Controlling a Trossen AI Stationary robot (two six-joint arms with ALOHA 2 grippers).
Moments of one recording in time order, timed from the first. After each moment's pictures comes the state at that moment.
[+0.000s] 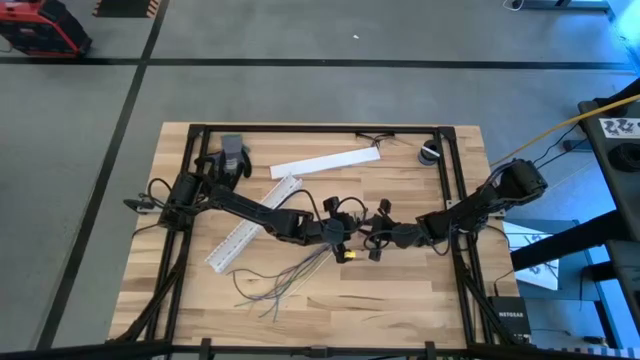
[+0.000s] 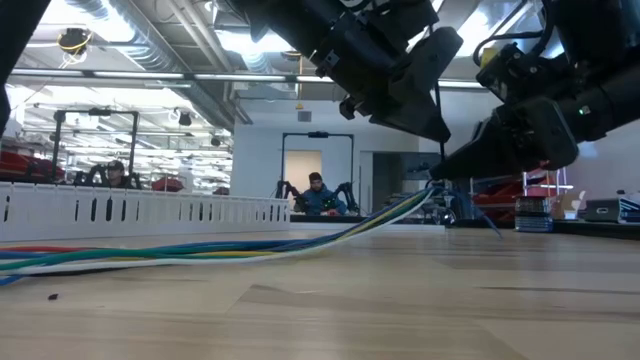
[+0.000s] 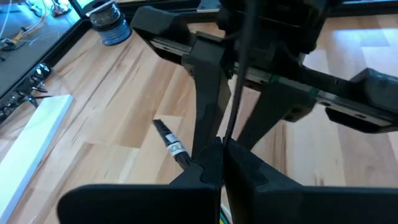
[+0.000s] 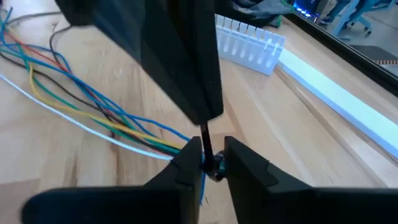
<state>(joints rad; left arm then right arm) -0.19 2.04 1.41 0.07 -0.49 -0.08 0.35 1.52 0.32 0.71 0.58 0.15</state>
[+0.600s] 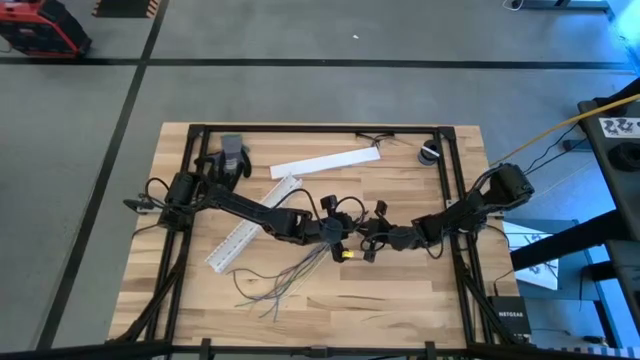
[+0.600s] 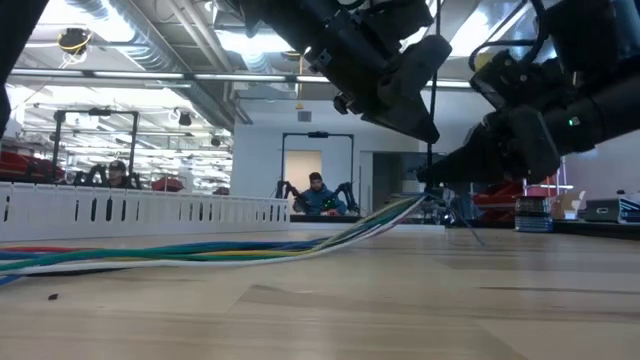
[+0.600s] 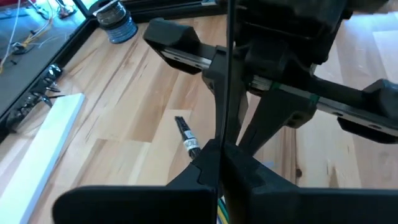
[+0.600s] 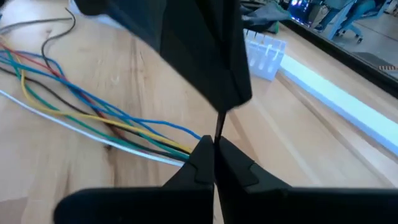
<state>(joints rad) -0.19 2.00 1.40 0.04 -0.52 -0.02 0.35 1.68 0.33 0.85 0.60 0.15</state>
